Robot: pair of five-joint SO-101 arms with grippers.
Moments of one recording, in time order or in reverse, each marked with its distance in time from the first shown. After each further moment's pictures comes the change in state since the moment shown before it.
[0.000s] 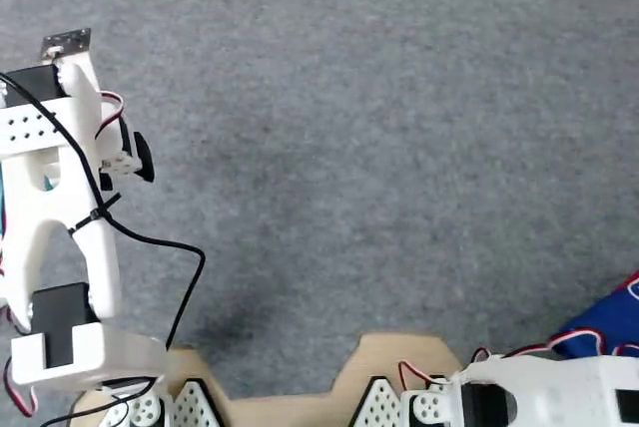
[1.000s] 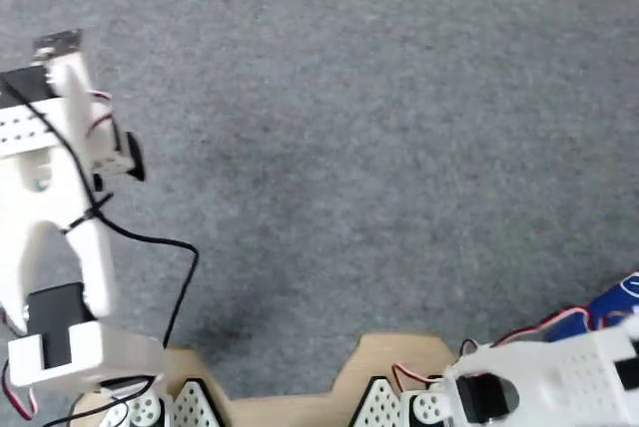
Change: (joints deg) left arm -4.8 0.0 -1.1 0.0 -2.5; right arm -14.8 2.3 -21.8 25.1 0.8
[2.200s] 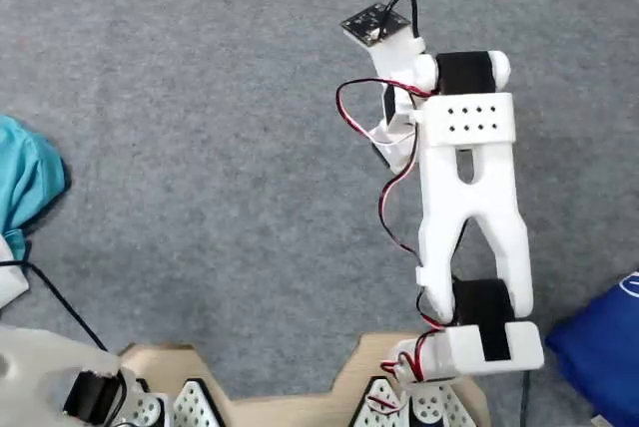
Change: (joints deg) left arm -54.7 36.0 -15.6 -27.0 -35.5; right arm -81.8 -18.6 35.6 0.1 -24.9
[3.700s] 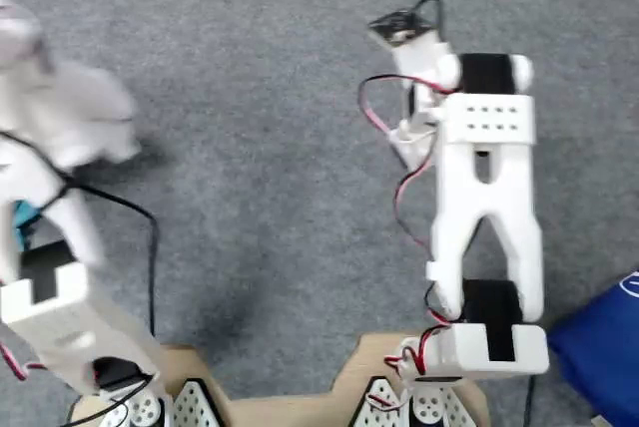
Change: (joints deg) left arm 56.1 -21.7 -27.9 27.0 29.4; right arm 8.1 0.0 2.0 0.0 0.2
